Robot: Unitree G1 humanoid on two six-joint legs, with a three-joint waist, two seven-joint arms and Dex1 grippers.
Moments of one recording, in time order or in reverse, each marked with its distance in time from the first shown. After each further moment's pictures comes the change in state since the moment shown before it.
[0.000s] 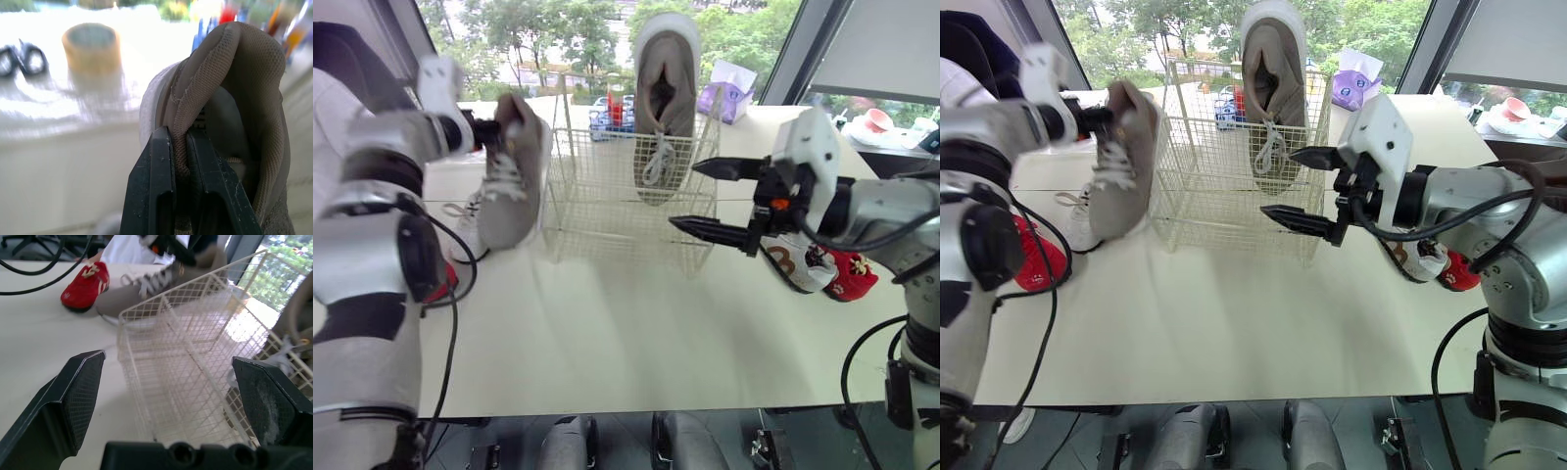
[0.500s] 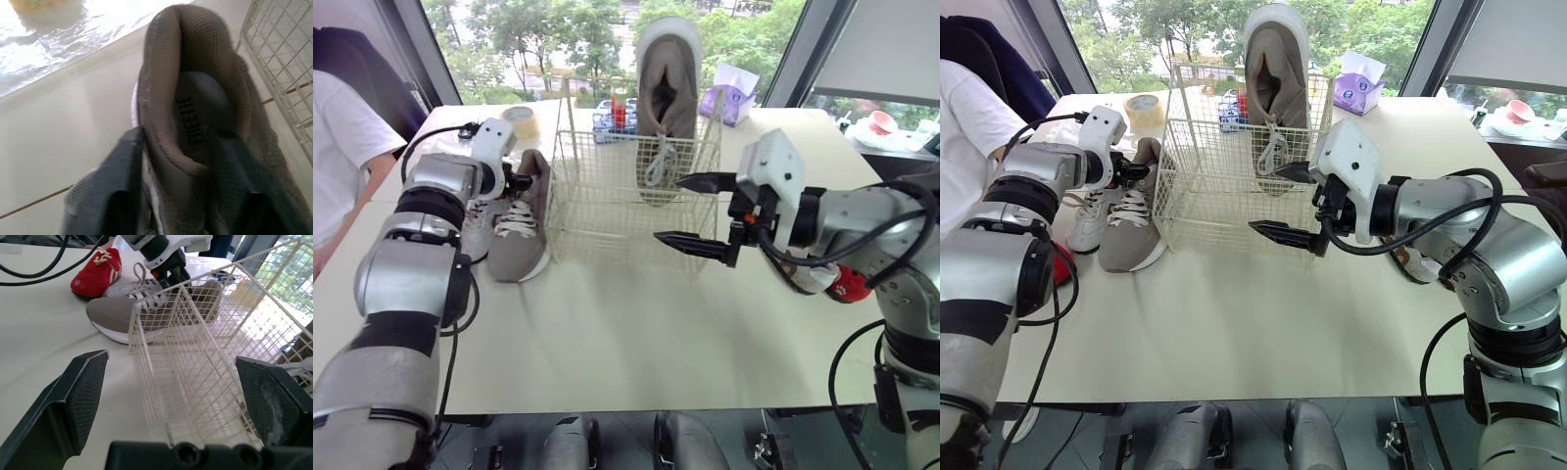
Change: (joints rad) left arm 0.216 -0.128 -0.328 0.028 0.129 -0.127 -0.140; right arm 0.014 0.045 0.126 -0.036 -0.120 -0.029 0.003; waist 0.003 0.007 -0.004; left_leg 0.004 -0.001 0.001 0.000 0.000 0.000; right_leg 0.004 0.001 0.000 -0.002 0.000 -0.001
